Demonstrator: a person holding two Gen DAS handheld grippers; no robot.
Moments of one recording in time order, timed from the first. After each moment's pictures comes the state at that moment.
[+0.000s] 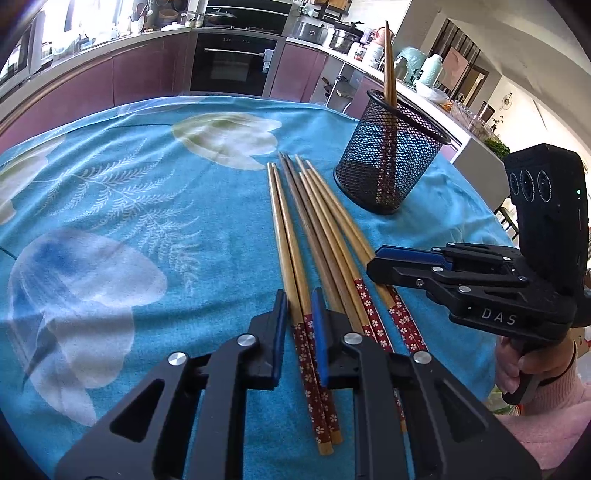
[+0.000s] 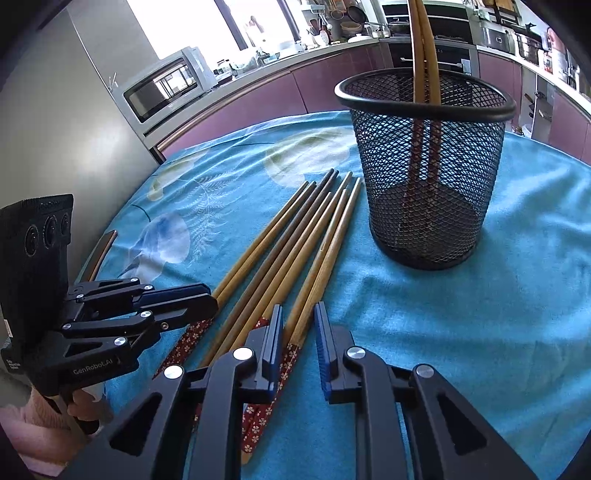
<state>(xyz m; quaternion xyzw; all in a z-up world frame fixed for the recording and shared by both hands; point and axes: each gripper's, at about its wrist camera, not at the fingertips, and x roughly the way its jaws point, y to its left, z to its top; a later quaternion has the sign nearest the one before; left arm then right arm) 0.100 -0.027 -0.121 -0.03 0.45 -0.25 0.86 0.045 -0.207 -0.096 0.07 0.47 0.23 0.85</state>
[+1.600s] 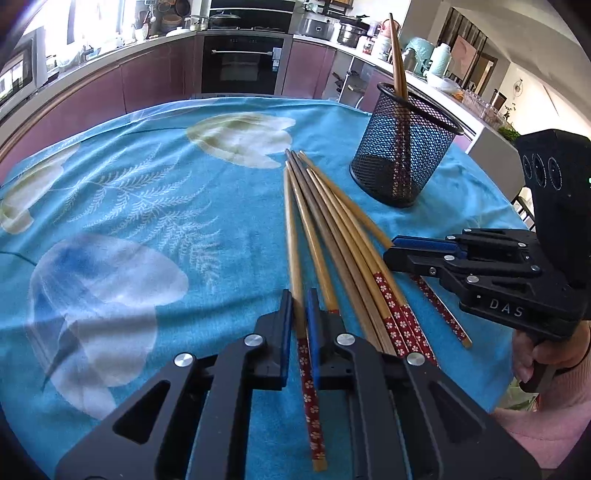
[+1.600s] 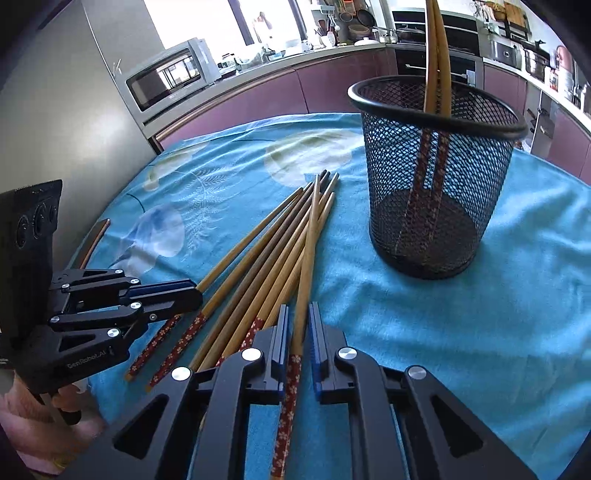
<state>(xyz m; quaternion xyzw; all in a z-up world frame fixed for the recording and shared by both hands) 0.099 -0.027 -0.121 0.01 0.45 -0.23 0.86 0.046 -0.195 -0.093 0.02 0.47 0.21 0.86</state>
